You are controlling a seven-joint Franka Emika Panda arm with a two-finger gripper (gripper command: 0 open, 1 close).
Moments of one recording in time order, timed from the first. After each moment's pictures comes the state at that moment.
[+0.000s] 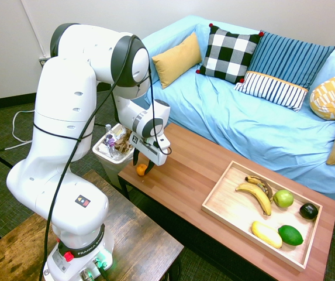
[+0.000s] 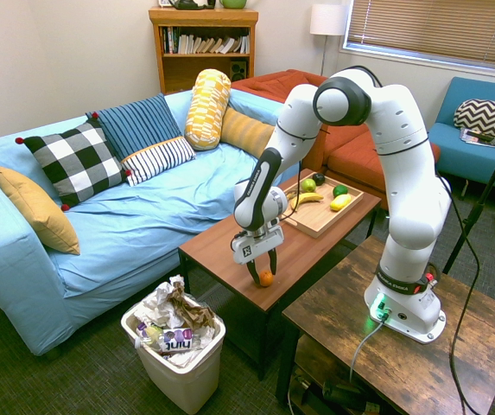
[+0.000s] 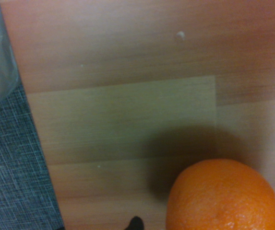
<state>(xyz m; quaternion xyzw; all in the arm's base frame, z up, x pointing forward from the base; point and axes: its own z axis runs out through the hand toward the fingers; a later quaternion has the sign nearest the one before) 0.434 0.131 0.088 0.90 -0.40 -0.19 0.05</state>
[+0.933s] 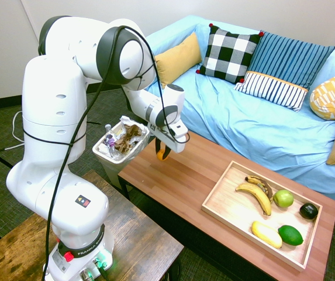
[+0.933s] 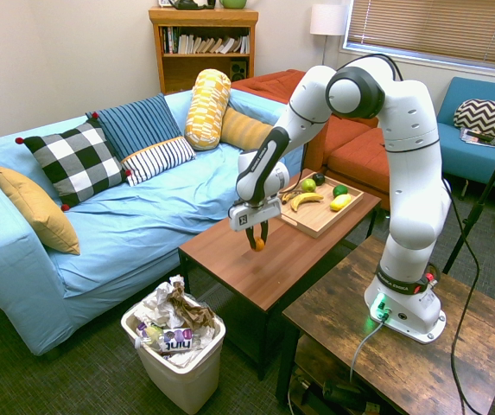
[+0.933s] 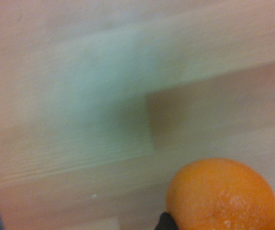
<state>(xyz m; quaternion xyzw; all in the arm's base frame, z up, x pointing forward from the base) 0.517 0.050 0.177 0.87 -0.48 -0.05 0.01</state>
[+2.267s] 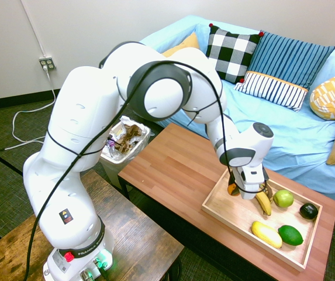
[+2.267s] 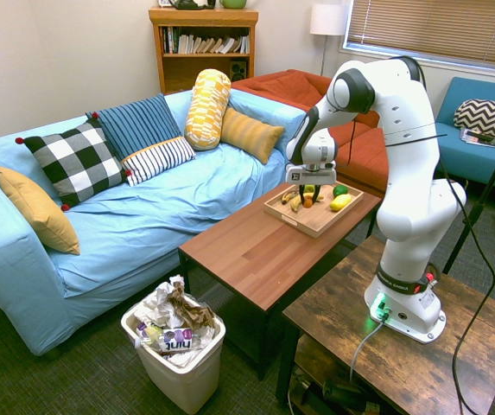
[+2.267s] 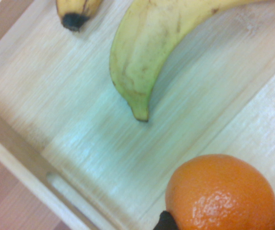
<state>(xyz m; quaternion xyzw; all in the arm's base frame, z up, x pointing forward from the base) 0.518 -0.267 0.152 0.70 -0.71 -0.03 -0.01</state>
